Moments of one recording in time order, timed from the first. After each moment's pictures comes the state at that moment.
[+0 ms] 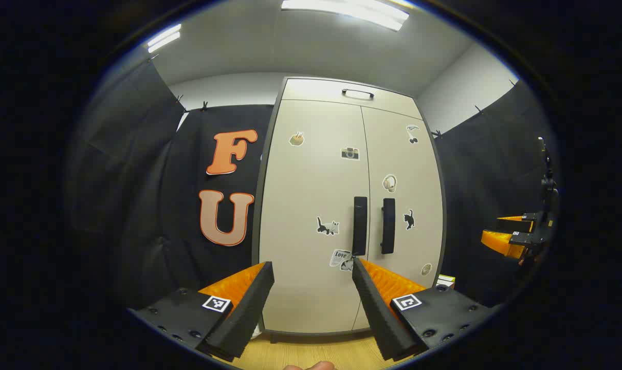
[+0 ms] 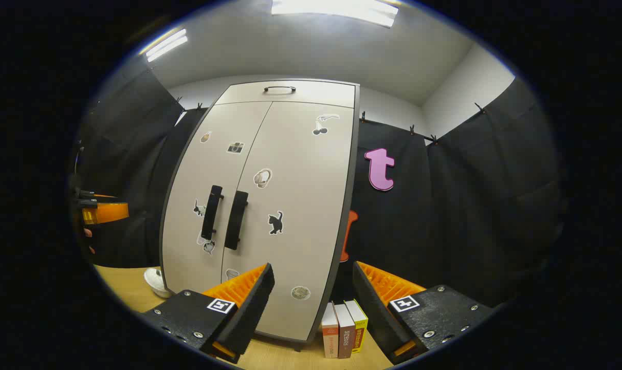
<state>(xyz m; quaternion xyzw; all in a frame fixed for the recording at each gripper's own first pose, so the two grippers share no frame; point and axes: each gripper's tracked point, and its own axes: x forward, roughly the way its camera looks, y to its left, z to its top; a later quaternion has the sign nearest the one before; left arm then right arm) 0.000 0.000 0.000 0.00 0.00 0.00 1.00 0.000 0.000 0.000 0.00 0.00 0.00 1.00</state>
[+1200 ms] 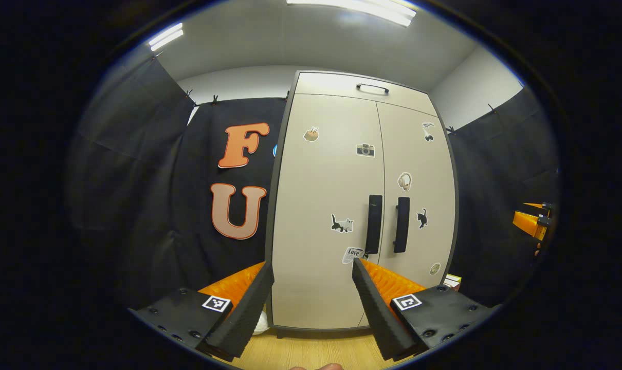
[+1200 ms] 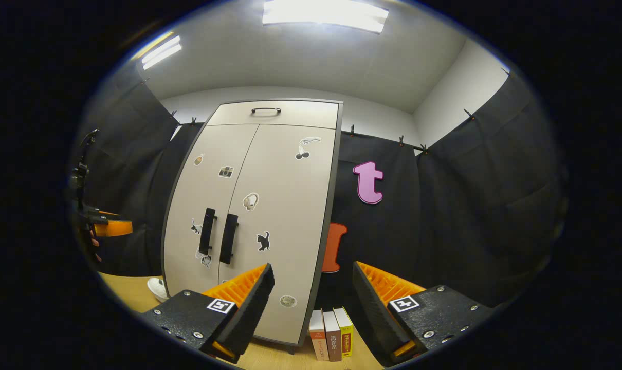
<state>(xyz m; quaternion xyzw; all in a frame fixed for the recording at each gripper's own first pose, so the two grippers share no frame) -0.007 0.016 -0.003 -0.01 0.04 0.03 1.00 -0.034 -0.026 0.039 0.01 -0.02 0.00 1.00</state>
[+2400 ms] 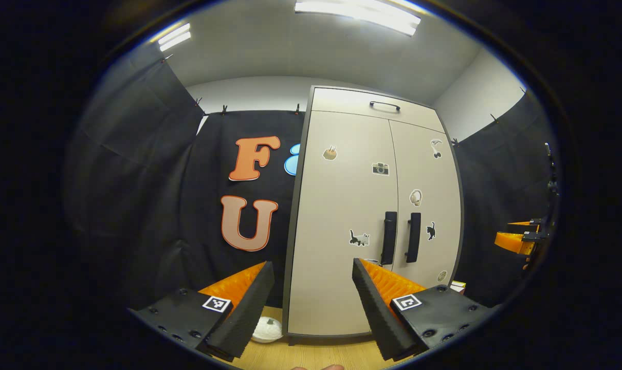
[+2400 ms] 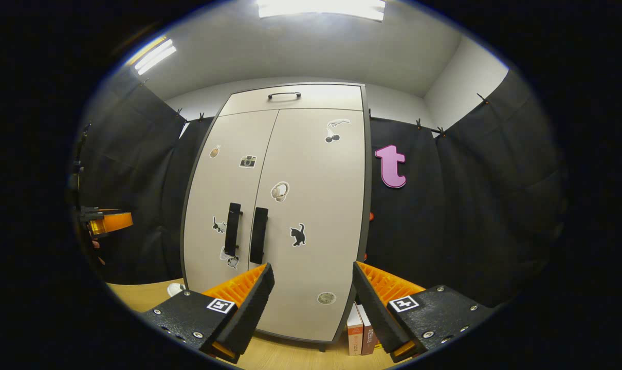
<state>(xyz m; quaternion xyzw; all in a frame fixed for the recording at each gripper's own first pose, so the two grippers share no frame) -0.016 0.061 0.021 -0.01 0.00 0.04 1.00 0.003 0.054 0.026 0.05 0.01 0.04 1.00</state>
